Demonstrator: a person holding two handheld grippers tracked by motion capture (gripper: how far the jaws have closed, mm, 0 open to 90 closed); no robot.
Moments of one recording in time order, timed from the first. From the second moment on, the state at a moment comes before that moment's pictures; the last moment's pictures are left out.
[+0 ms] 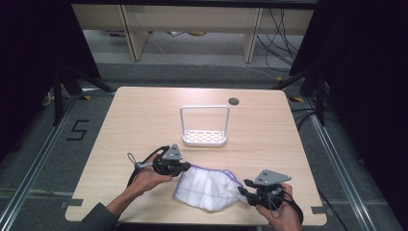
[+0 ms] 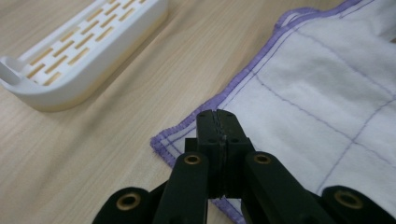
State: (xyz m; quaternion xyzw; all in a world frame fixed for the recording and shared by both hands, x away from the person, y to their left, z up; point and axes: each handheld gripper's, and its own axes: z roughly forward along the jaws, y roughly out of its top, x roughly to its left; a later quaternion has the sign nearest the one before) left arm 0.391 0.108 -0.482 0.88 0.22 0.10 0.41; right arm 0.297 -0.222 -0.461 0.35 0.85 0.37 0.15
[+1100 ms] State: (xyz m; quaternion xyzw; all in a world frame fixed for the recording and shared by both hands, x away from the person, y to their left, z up) left arm 0.327 0.181 -0.327 0.79 0.19 0.17 0.55; right arm 0.285 -0.220 -0.337 0.27 0.80 0.46 0.28
